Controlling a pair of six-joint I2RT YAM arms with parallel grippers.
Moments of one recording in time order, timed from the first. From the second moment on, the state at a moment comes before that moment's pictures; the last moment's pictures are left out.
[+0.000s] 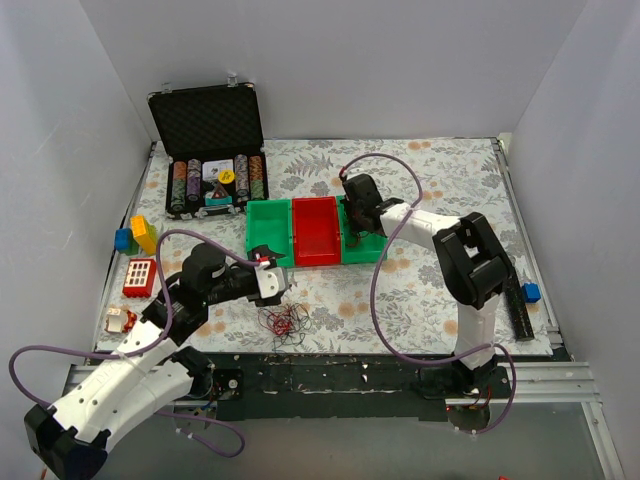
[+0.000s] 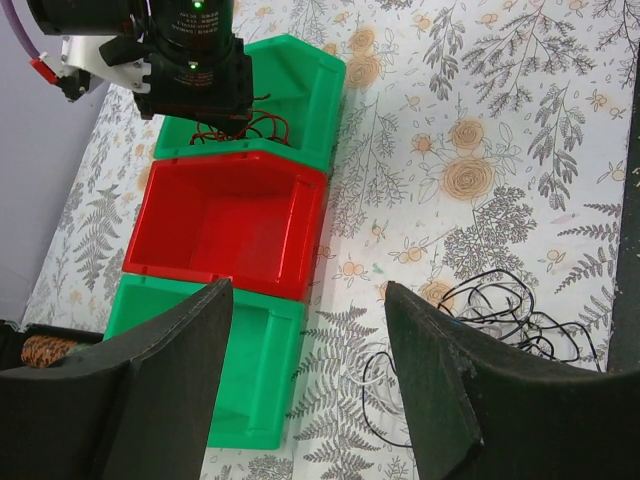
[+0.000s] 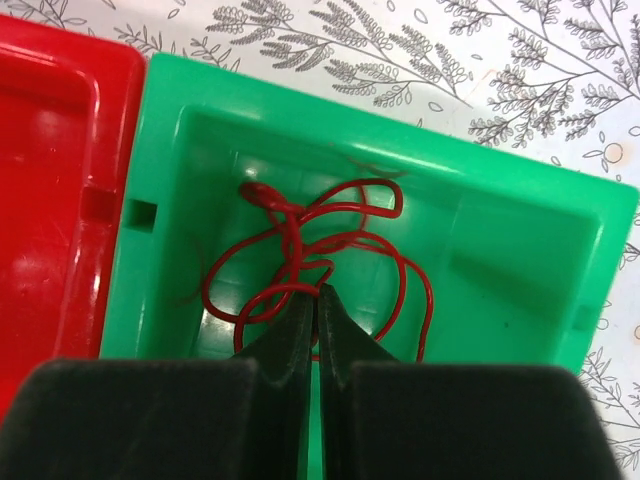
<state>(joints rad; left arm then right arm) -0.62 0.69 0.63 -0.30 0.49 0.68 0.61 1.94 1.30 -0.18 0.23 0.15</state>
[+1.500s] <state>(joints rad) -0.62 0.69 0.63 -0.32 0.49 0.71 0.71 1.58 1.10 -0.24 -0.10 0.15</state>
